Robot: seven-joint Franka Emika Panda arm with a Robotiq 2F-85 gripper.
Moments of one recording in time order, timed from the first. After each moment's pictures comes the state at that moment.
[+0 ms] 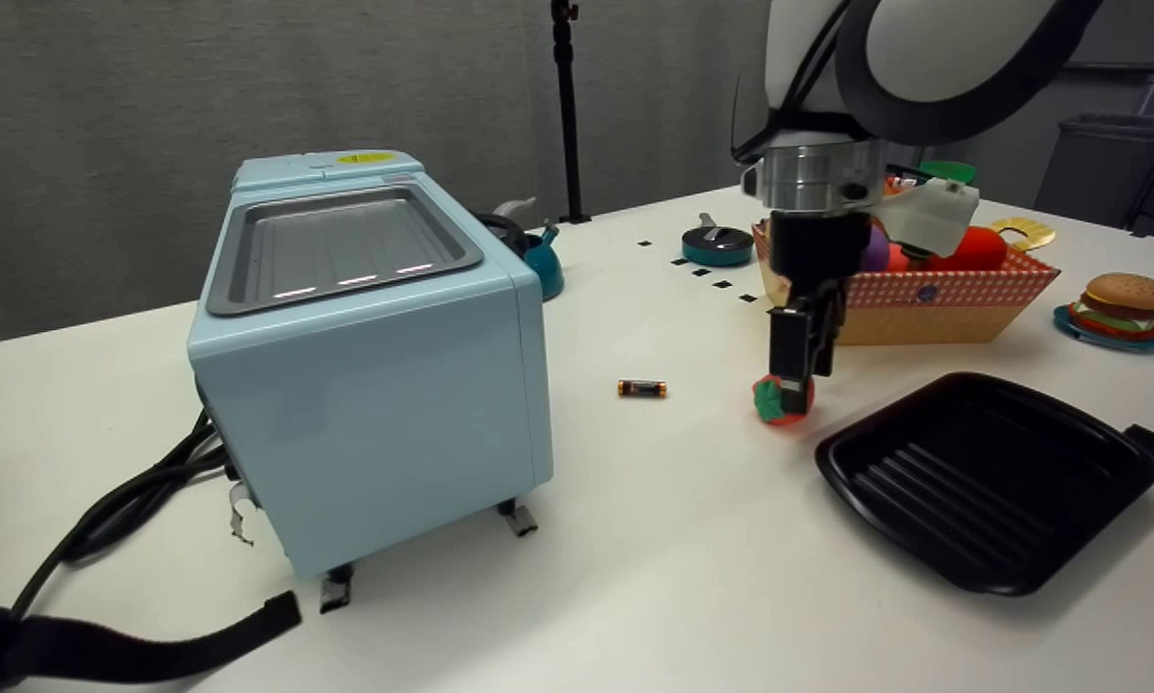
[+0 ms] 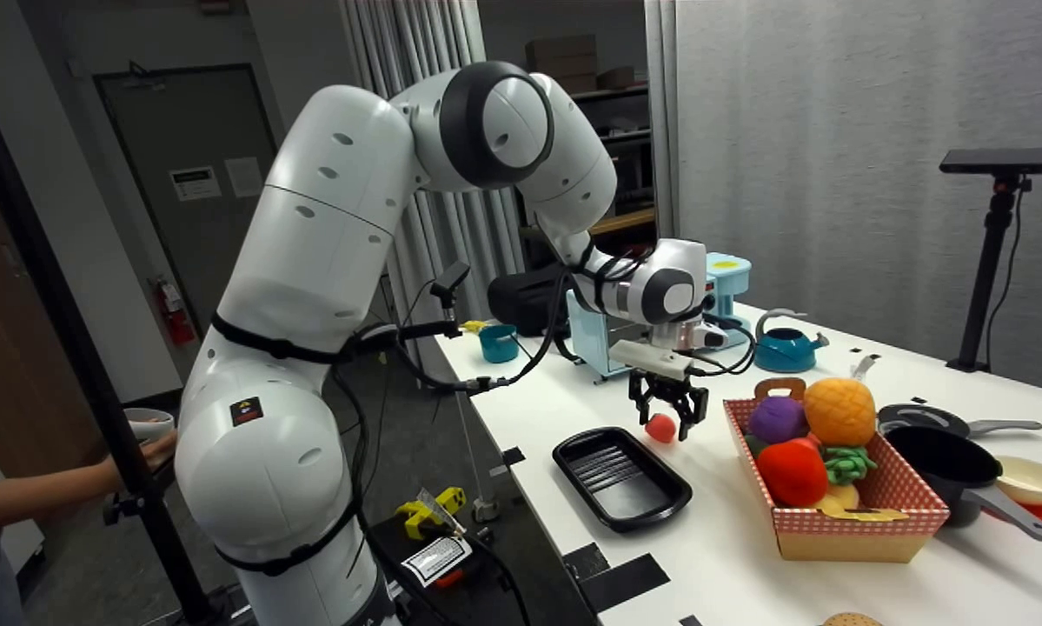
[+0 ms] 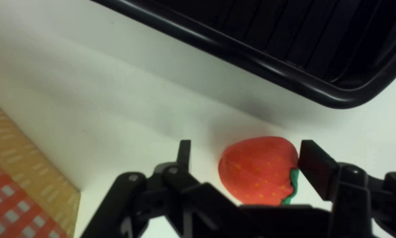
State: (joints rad) arm 0.09 0.60 0.09 -1.88 -0.01 2.34 -0.07
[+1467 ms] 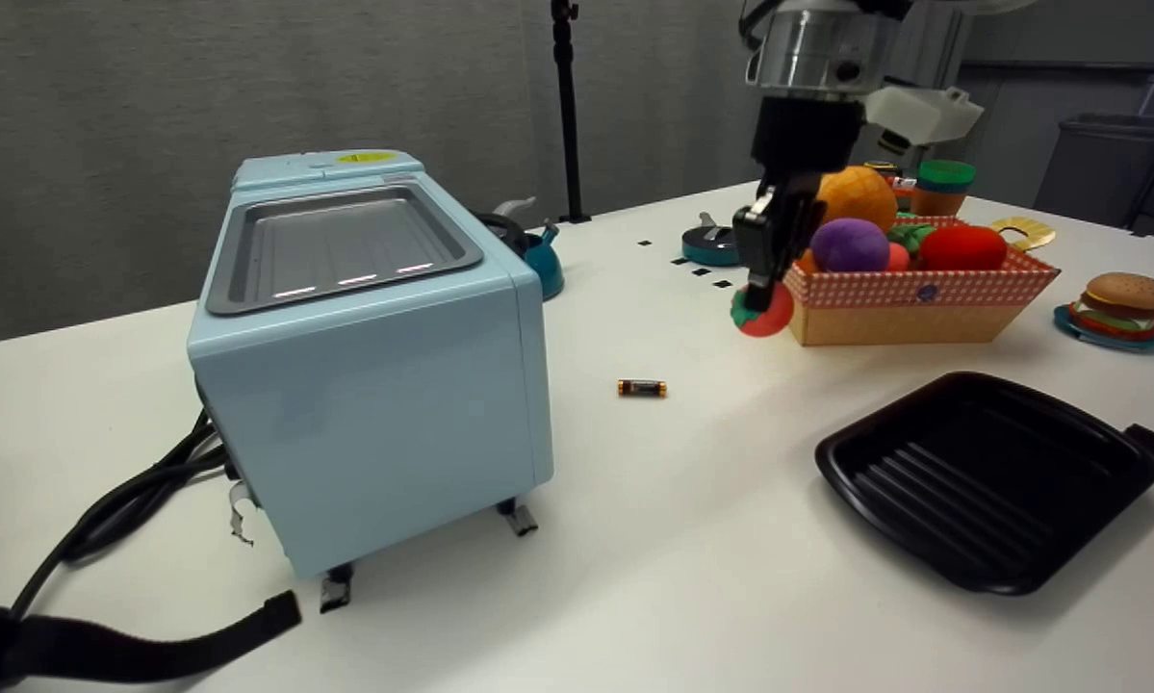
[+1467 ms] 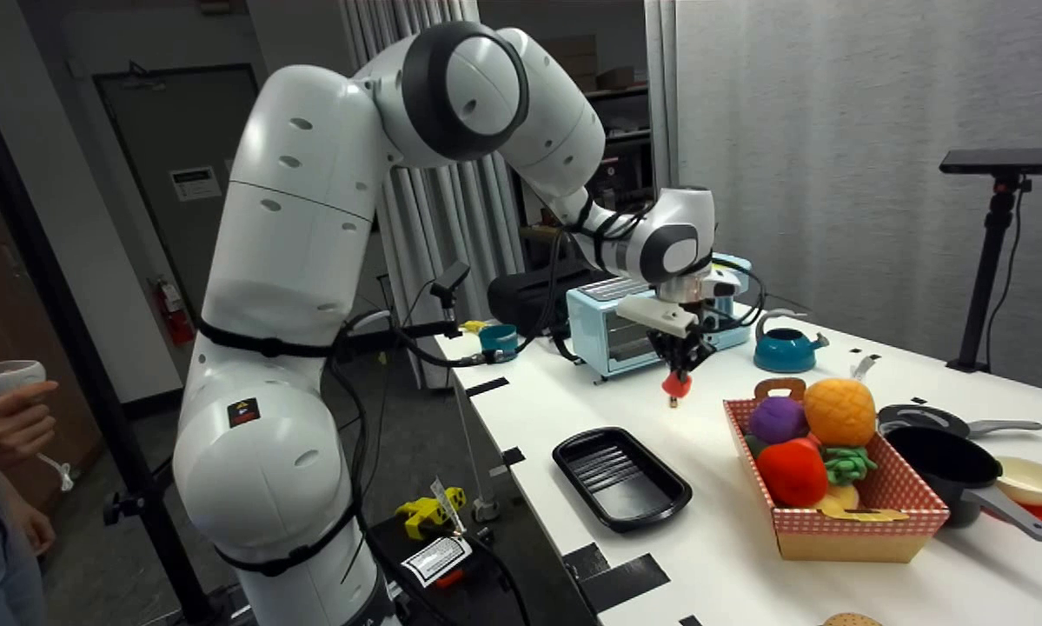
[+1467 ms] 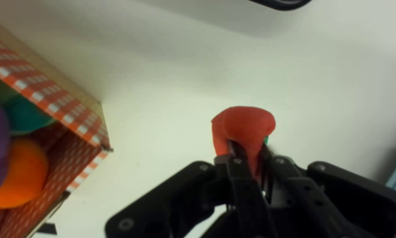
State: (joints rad) arm 0.07 0.47 0.10 -1.88 0.09 2.42 -0.02
